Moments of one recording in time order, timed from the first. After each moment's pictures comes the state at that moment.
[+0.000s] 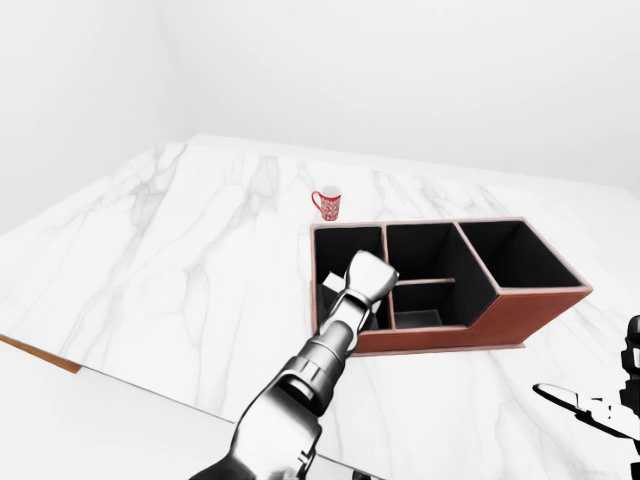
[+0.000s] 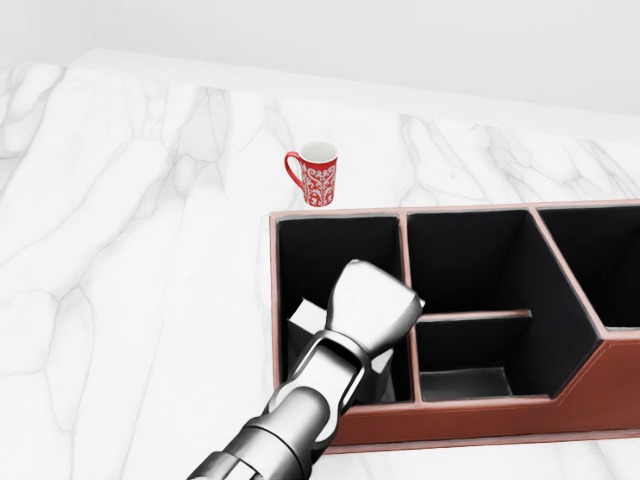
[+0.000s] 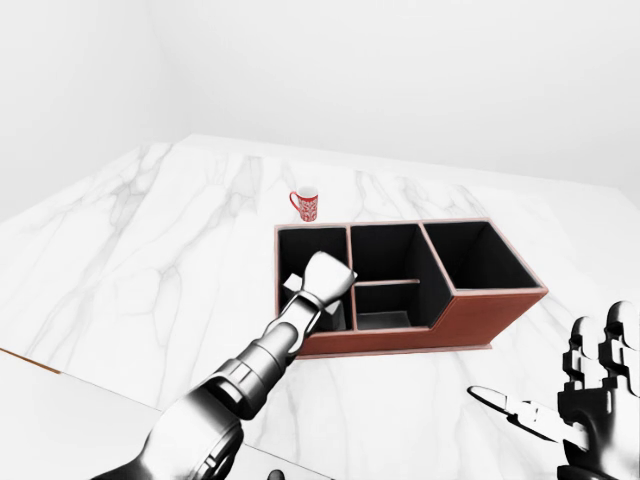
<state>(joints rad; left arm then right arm) -0.81 -0.29 -0.26 1.11 1.76 0.09 0.37 0.33 0.11 -0.86 -0.52 0.23 0.02 0.36</state>
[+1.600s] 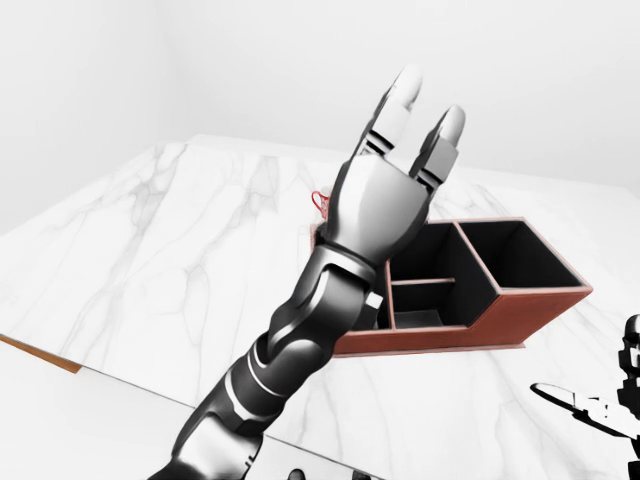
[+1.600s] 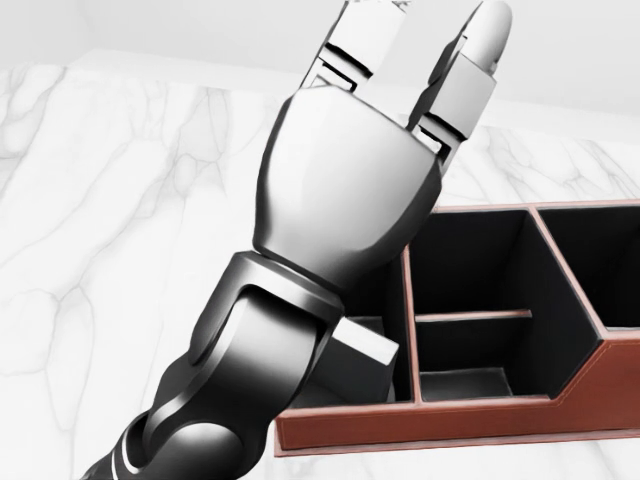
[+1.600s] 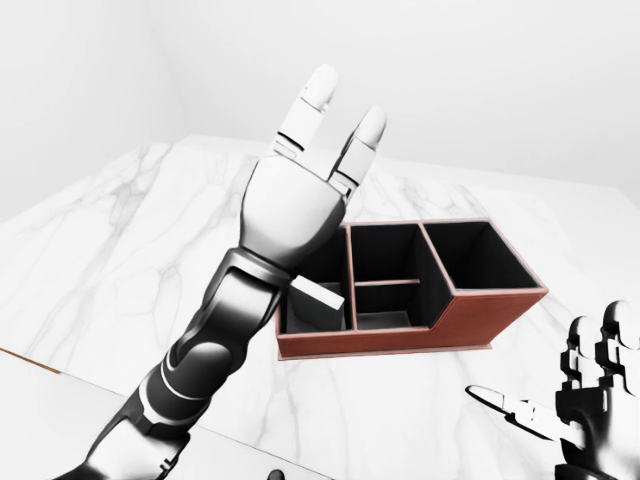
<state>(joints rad) -0.69 0.05 -0.55 -0.28 1.97 0.09 -0.35 0.33 0.11 -0.85 -0.52 0.22 0.01 0.36</state>
